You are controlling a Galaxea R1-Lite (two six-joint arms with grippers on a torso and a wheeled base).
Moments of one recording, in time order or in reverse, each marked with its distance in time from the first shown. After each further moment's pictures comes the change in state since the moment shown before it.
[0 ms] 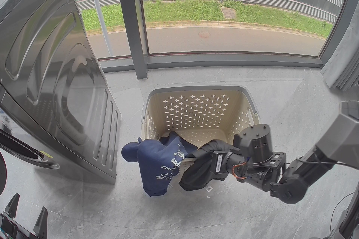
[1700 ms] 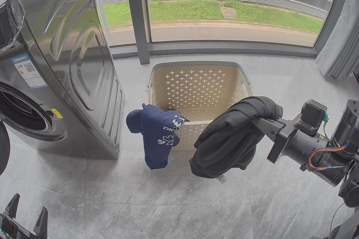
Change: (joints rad) left arm 0.000 0.001 0.000 0.000 0.001 -0.001; right arm 0.003 -0.555 0.277 -0.212 0.161 -0.295
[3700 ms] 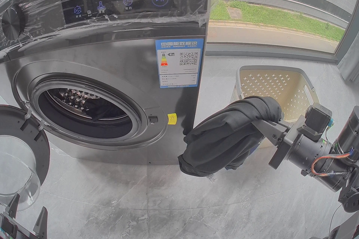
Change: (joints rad) left arm 0.000 0.001 0.000 0.000 0.000 -0.006; right arm 0.038 0.000 0.051 -0.117 0.016 -0.018
